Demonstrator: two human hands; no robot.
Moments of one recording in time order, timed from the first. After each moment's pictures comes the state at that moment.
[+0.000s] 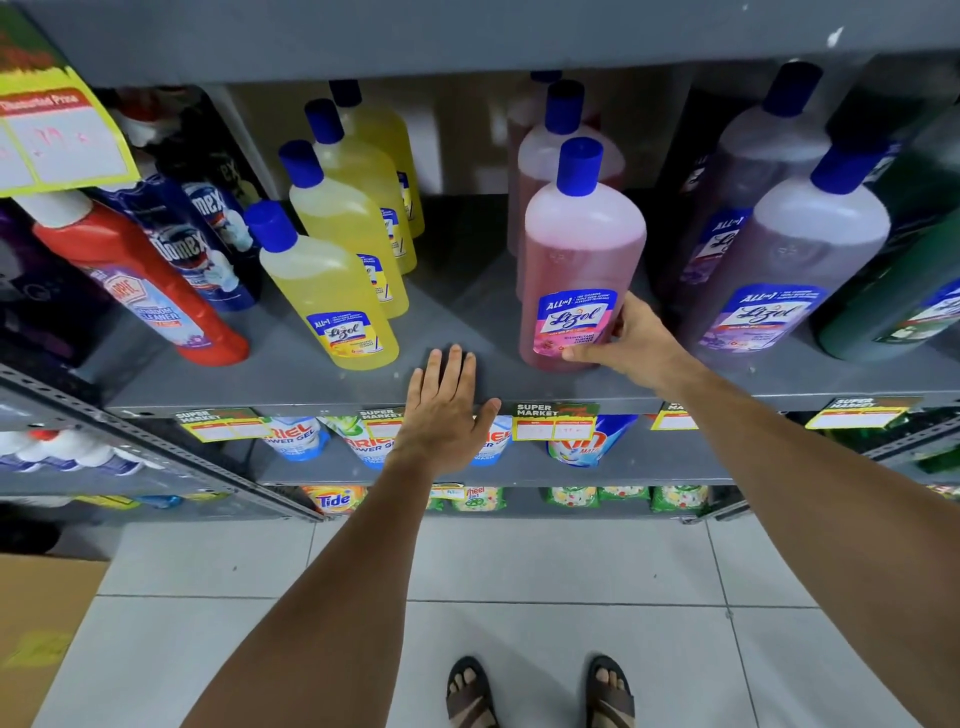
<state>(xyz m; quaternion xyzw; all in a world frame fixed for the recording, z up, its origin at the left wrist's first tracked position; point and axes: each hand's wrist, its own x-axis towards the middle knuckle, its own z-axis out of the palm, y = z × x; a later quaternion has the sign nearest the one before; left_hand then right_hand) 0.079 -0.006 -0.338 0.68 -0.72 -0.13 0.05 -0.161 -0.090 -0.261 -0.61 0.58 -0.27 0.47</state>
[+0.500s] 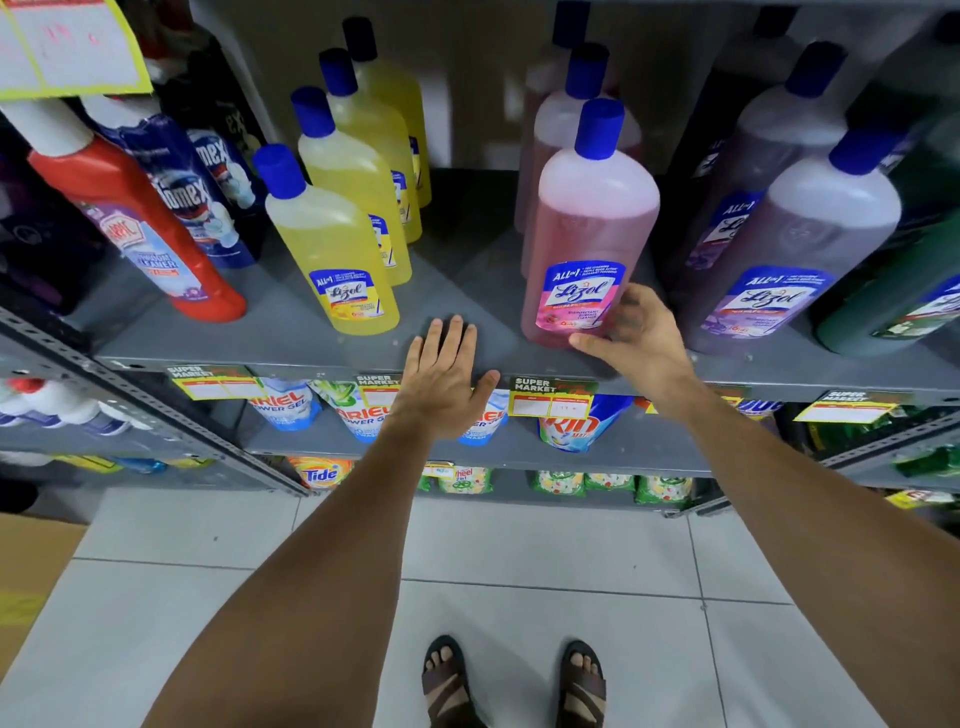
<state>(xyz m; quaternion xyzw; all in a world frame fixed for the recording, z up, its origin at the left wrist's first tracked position) 0.079 -0.005 -0.339 0.68 -0.72 -0.13 0.07 -0.167 -0.066 -0.285 -0.56 0.58 -0.36 0.47</state>
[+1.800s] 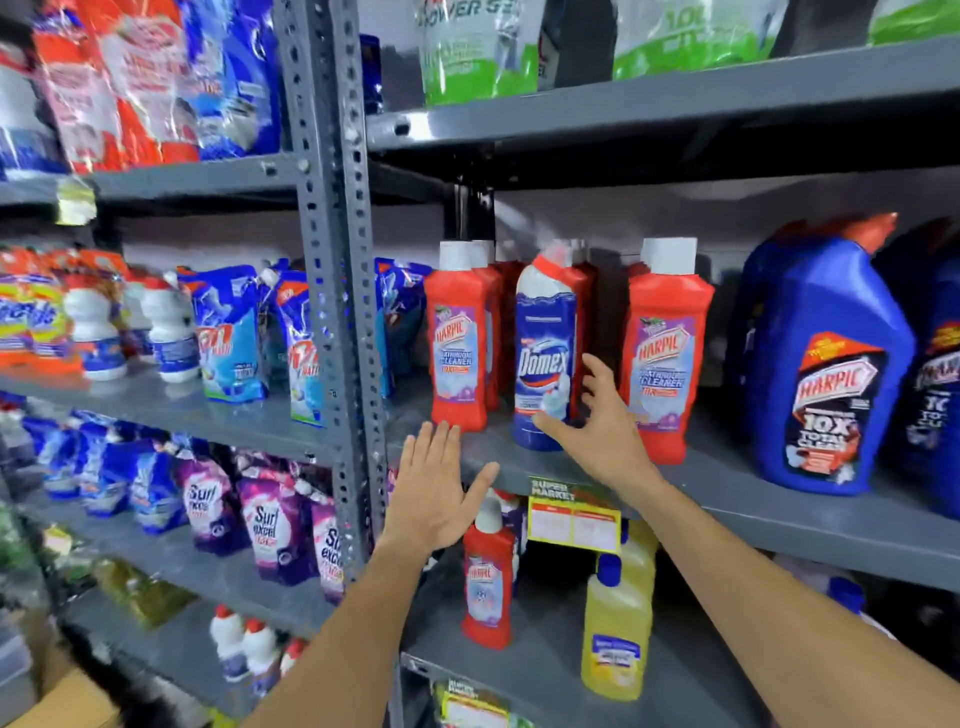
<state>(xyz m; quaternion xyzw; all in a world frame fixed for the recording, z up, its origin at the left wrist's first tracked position) 0.379 0.053 -0.018 0.76 -0.58 0.15 0.25 0.176 -0.038 0.057 -0.76 0.28 -0.48 0.34</state>
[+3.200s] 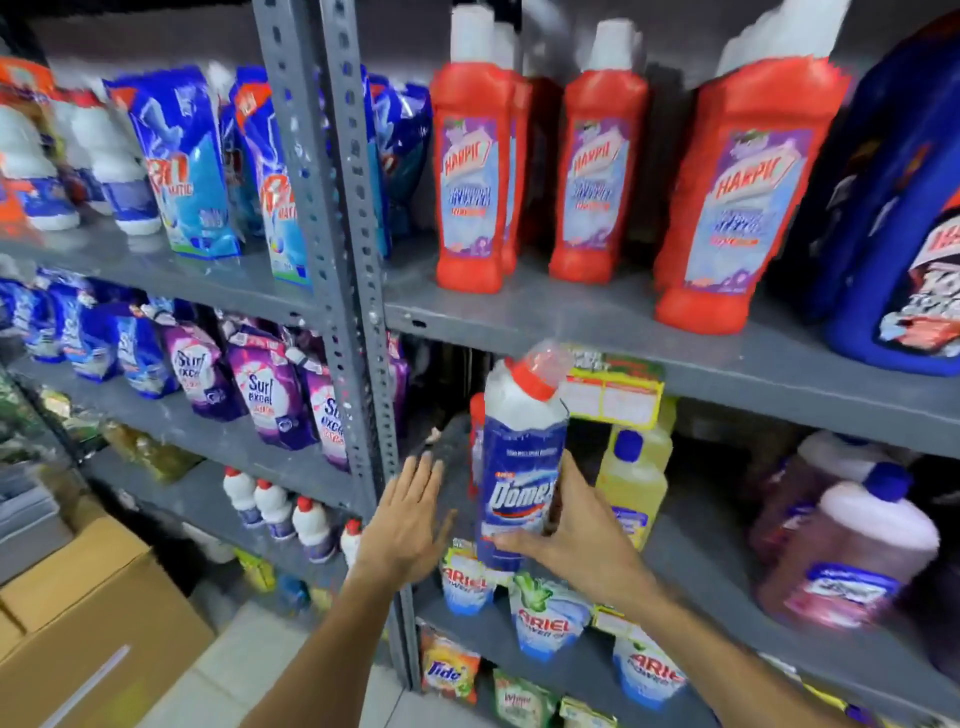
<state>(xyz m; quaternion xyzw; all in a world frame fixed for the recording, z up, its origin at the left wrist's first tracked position) 0.400 0.118 -0.221 0.79 -0.60 0.00 0.13 0.164 0.056 -0.125 -0.80 0.28 -0.30 0.43</state>
